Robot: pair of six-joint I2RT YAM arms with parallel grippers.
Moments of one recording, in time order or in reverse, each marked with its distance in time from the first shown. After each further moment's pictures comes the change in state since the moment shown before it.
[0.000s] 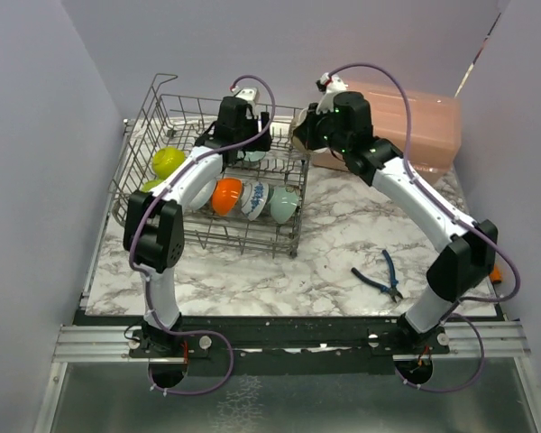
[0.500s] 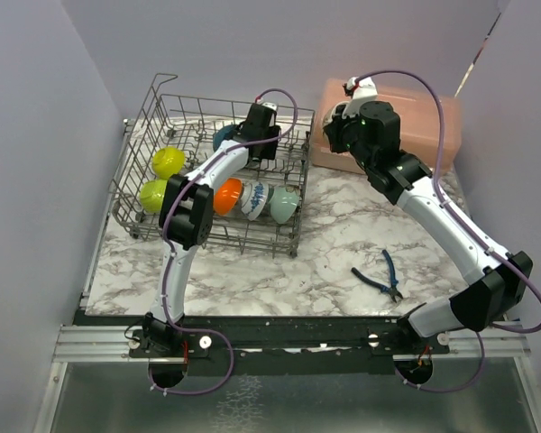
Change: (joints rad) left arm -0.055 0.388 0.366 -0.221 -0.198 0.110; right arm -0.006 -0.260 -0.153 0.010 0.248 -0.129
